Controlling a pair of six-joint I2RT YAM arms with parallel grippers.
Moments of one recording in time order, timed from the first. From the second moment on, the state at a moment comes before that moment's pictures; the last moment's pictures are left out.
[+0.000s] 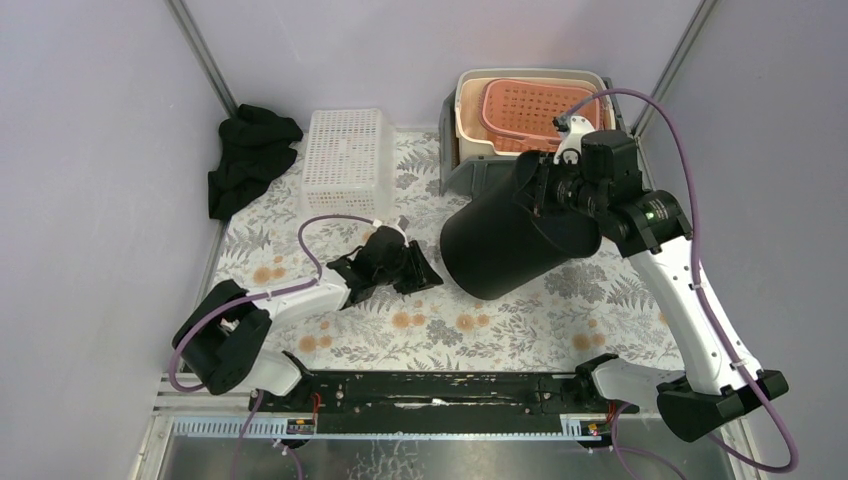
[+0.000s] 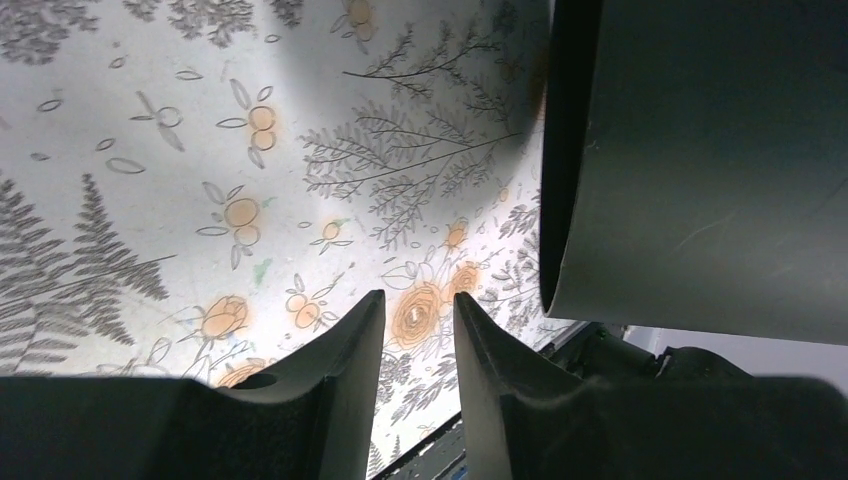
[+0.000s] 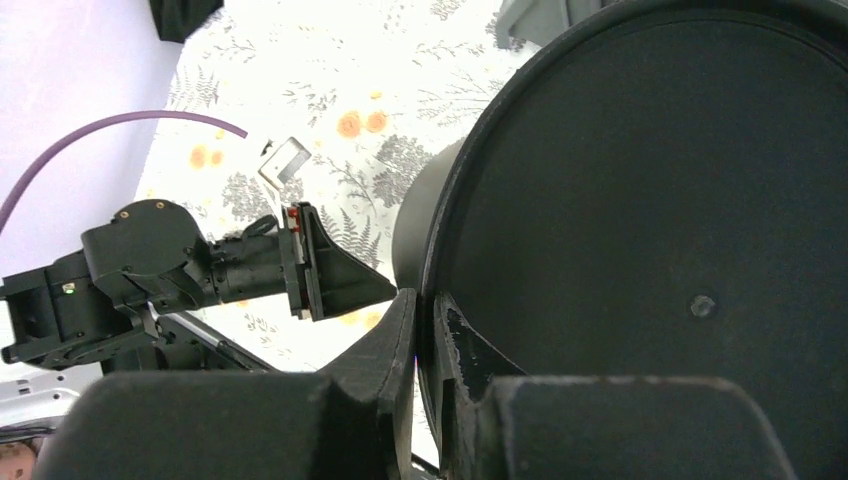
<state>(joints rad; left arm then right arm) -0.71 1.43 0.67 0.07 0.20 -1.01 0.40 1.18 1.50 -0.89 -0.19 0.34</state>
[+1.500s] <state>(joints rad) -0.71 0.81 0.77 -0.58 -0.05 -0.98 0.63 1.16 1.14 -0.50 -0.31 0.49</state>
